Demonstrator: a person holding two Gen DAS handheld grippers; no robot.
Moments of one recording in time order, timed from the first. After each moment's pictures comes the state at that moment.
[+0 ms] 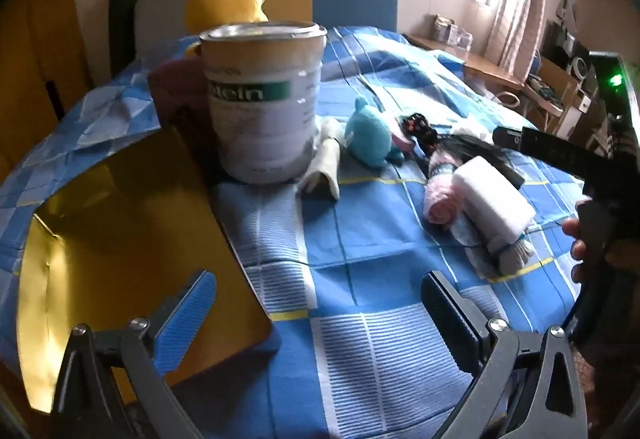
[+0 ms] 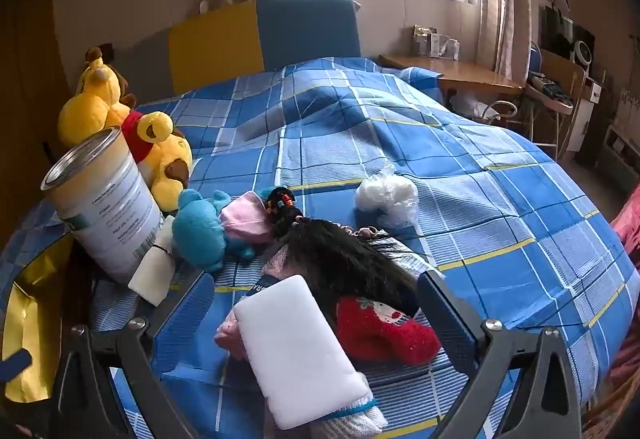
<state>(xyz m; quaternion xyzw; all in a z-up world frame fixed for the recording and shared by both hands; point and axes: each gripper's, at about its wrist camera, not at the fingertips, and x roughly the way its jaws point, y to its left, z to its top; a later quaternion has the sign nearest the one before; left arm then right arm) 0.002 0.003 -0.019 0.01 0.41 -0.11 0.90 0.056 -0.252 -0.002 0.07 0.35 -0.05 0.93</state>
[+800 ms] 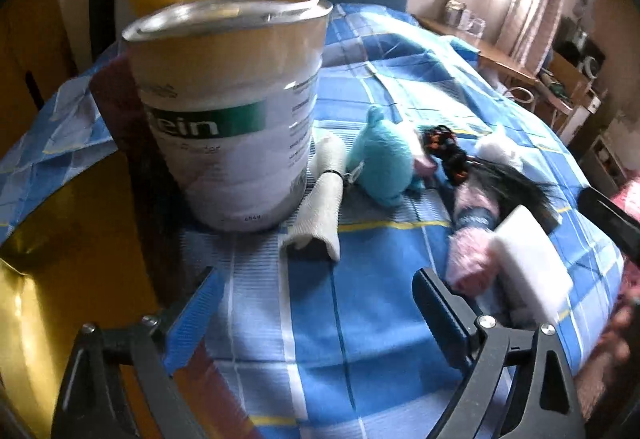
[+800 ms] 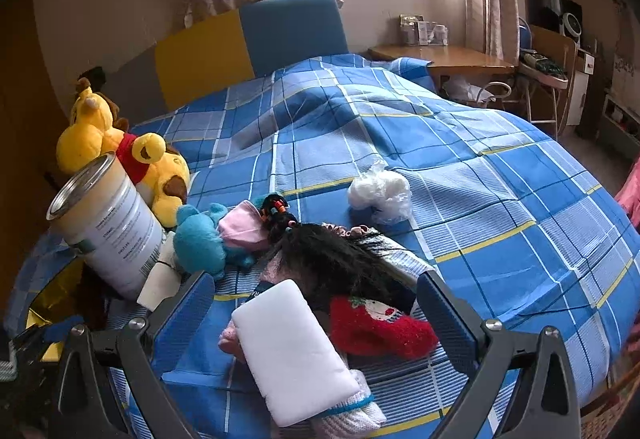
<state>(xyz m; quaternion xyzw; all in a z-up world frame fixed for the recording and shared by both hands) 0.110 -0.019 -0.037 0.00 0.46 -0.10 0.88 0.053 -0.270 0.002 0.12 0.34 -0.05 0.93</state>
